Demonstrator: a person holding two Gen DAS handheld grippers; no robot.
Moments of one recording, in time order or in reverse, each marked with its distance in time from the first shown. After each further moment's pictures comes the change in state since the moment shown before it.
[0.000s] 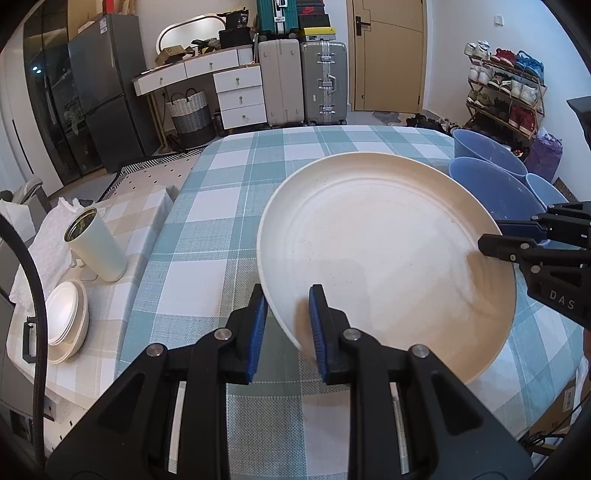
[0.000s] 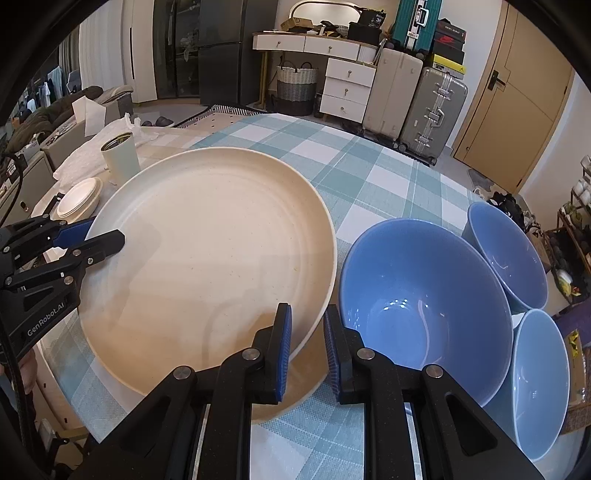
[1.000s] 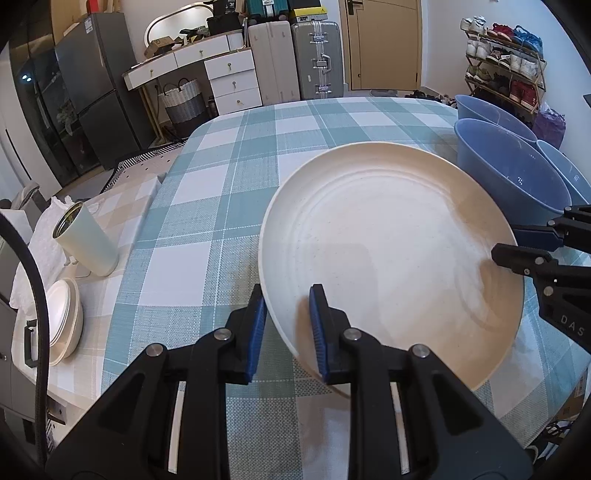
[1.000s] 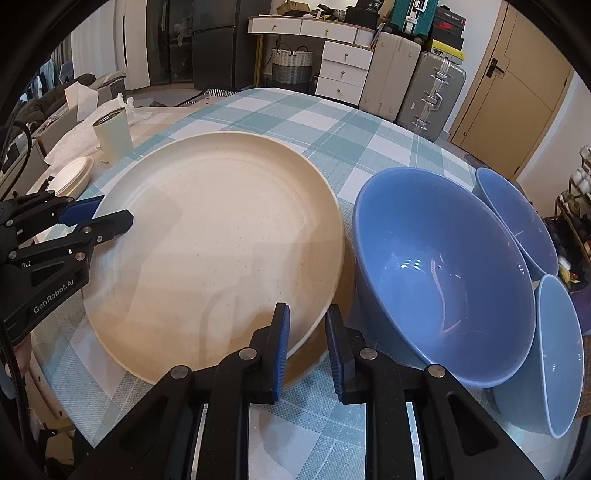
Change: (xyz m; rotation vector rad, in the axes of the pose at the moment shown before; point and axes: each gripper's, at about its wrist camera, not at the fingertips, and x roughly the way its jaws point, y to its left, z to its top) left arm 0.041 -0.013 -0.012 0.049 0.066 0.017; right arm 0.026 0.008 -0.026 -0.003 0.065 -0.034
